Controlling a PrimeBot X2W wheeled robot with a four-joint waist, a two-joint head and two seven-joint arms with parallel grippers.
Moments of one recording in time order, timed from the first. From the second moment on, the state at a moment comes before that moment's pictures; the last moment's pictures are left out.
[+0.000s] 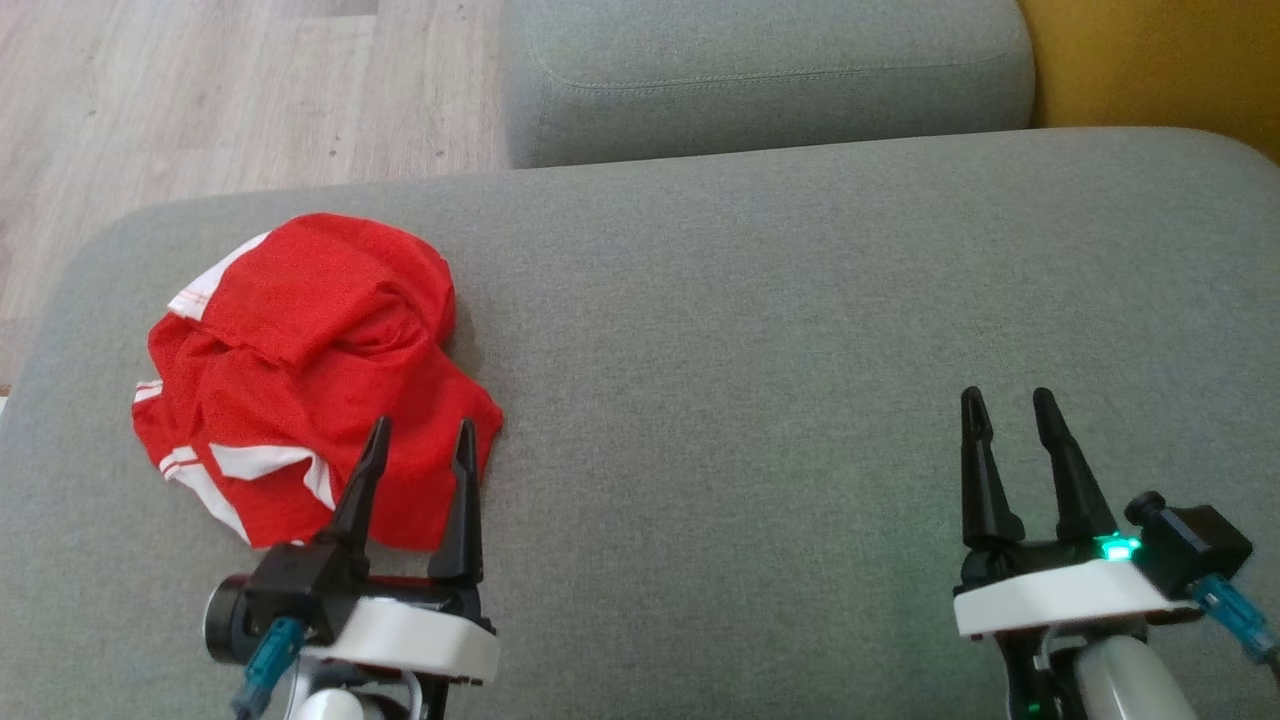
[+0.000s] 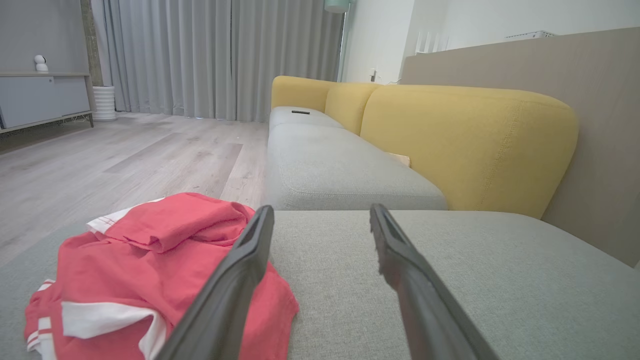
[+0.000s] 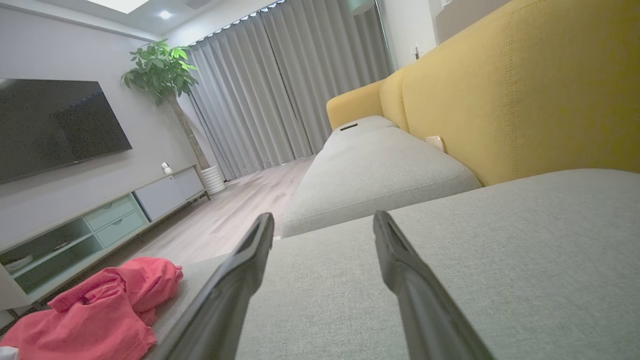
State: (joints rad) left arm 0.06 0.06 -0.28 -0.01 -0.19 0.09 -0.25; right arm -0.01 -0.04 0.10 0.17 0.35 0.12 -0.25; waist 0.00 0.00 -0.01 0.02
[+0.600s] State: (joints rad) left arm 0.06 0.06 -0.27 0.01 -0.21 0.10 -0.25; right arm -0.01 -0.04 0.09 0.21 0.31 0.12 -0.25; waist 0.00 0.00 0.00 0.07
